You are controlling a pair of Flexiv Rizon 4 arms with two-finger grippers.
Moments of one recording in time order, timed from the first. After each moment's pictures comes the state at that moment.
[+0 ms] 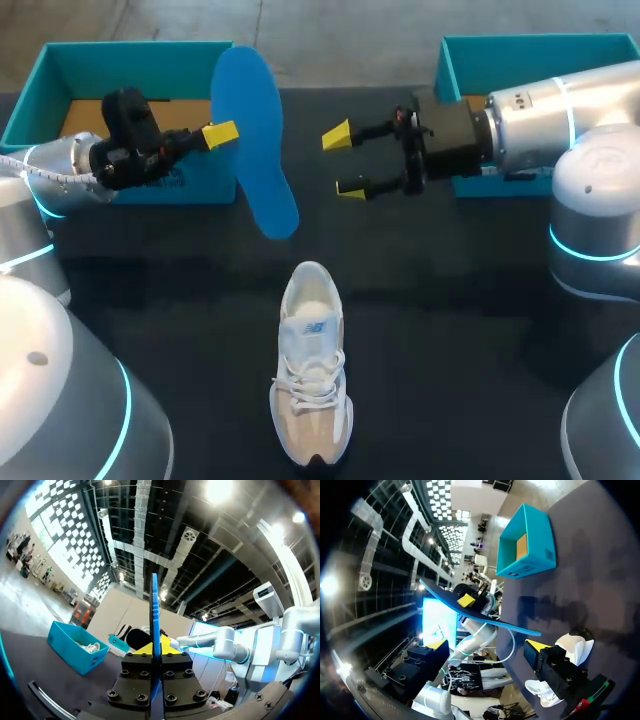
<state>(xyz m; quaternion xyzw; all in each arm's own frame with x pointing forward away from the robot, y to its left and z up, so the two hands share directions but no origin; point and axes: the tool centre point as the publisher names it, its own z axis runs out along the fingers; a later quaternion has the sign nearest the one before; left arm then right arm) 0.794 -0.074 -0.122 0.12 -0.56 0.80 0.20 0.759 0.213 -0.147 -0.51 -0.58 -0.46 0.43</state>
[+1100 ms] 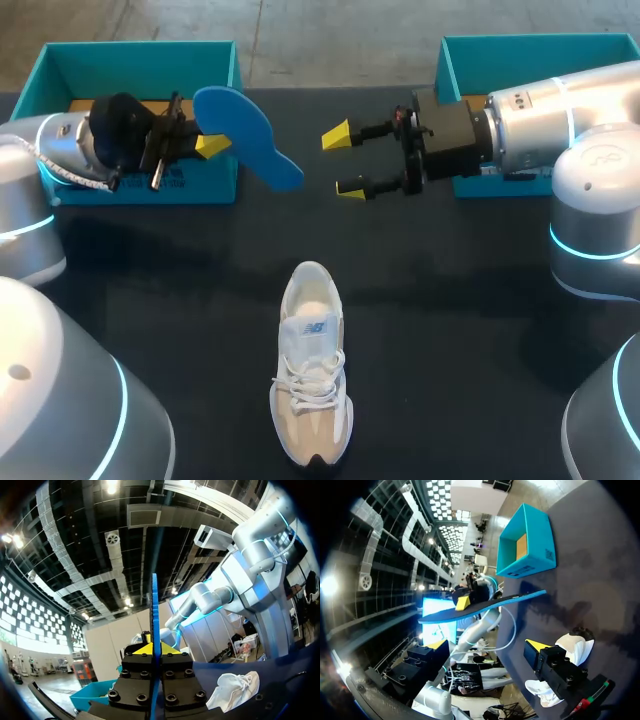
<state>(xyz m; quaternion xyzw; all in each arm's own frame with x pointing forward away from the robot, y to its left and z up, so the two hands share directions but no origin) 0.790 -0.066 -0.125 -0.20 -0.54 0.82 -0.01 0.759 0.213 -0.147 -0.51 -0.58 -0.46 0.43</state>
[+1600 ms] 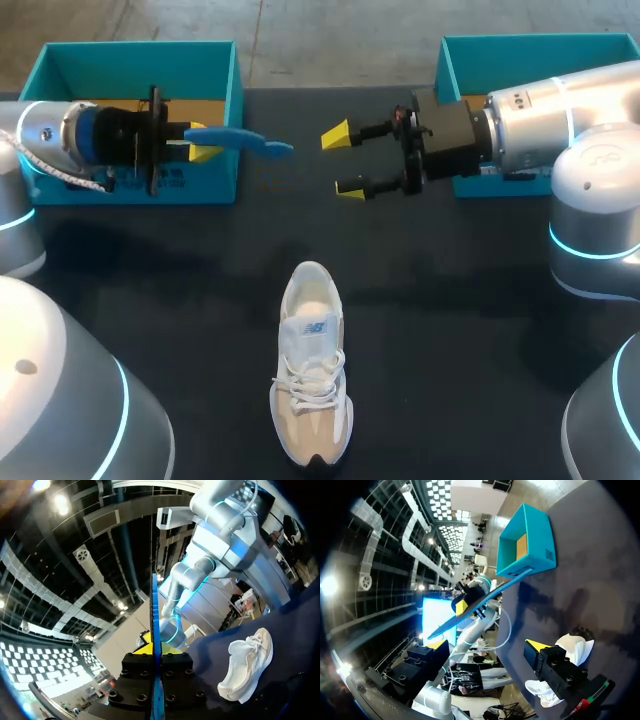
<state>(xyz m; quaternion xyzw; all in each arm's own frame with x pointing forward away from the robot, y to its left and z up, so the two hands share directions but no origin) 0.782 -0.056 -0.125 -0.33 -0.52 0.77 -0.18 0.759 0.214 -0.147 -0.51 -0.58 -0.46 0.43</state>
